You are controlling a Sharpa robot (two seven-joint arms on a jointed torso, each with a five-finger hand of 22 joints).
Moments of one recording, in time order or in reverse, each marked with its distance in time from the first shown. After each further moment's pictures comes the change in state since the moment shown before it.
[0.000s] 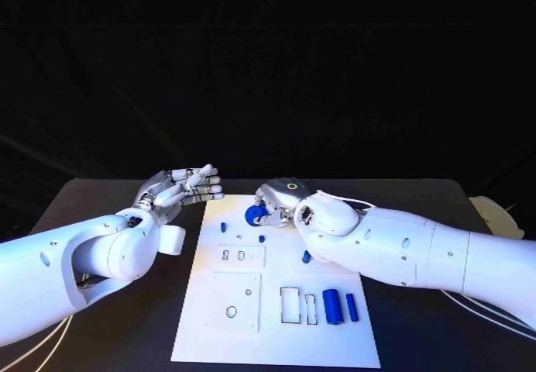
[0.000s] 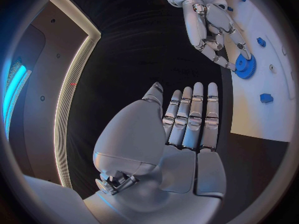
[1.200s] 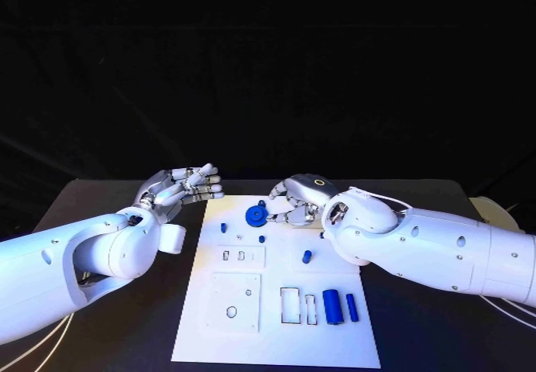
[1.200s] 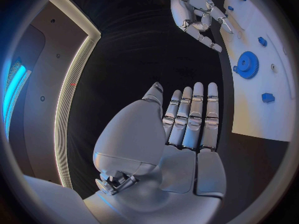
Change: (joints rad) left arm 0.001 -0.003 0.000 -0.005 0.005 0.000 0.000; left_hand 0.000 0.000 0.000 0.000 0.000 0.000 0.000 0.000 0.000 0.000 0.000 0.000 0.000 0.000 0.000 0.000 0.000 0.000 0.000 0.000 0.000 0.000; right arm 0.028 -0.178 0.006 0.185 0.128 -0.023 0.070; right_hand -0.067 0.006 -0.050 0.062 0.006 -0.052 0.019 -0.126 -0.043 0.000 0.021 -0.008 0.001 -0.002 0.020 0.000 0.000 0.000 -0.003 0.017 -0.003 0.000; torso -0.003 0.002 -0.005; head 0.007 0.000
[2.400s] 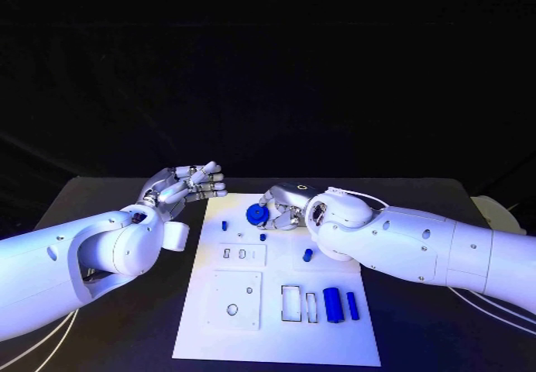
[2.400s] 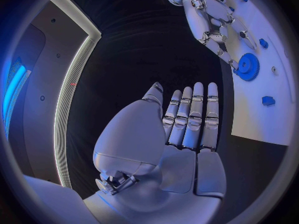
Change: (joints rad) left arm 0.000 0.009 0.000 -0.003 0.001 0.000 -0.001; left_hand 0.000 0.000 0.000 0.000 0.000 0.000 0.000 0.000 0.000 0.000 0.000 -0.006 0.000 0.000 0.000 0.000 0.001 0.000 0.000 0.000 0.000 -0.001; right arm -0.011 0.121 -0.010 -0.135 0.050 0.131 -0.007; right_hand -0.010 0.002 -0.004 0.009 0.004 -0.065 0.000 -0.049 -0.029 0.000 0.000 0.000 0.000 0.000 0.000 0.000 0.000 0.000 0.000 0.000 -0.001 0.000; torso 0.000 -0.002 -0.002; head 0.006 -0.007
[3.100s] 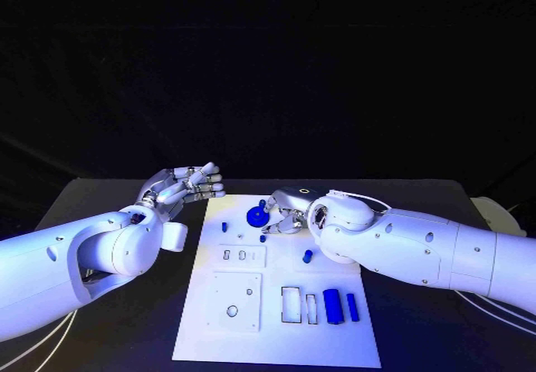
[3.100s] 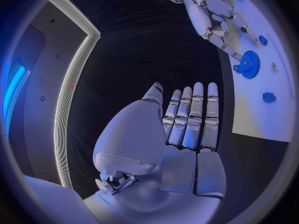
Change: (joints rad) left arm 0.000 0.000 0.000 -0.011 0.000 0.000 0.001; left_hand 0.000 0.000 0.000 0.000 0.000 0.004 0.004 0.000 0.000 0.000 0.000 0.000 0.000 0.000 0.000 -0.004 0.000 0.000 0.000 0.000 0.000 0.000; right arm -0.001 -0.015 -0.003 0.016 -0.013 0.034 -0.033; right_hand 0.007 0.007 0.003 -0.003 0.000 0.049 0.005 -0.003 0.002 0.000 0.000 0.000 0.000 0.000 0.000 0.000 0.001 0.000 0.000 0.000 0.000 0.000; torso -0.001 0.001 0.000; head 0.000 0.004
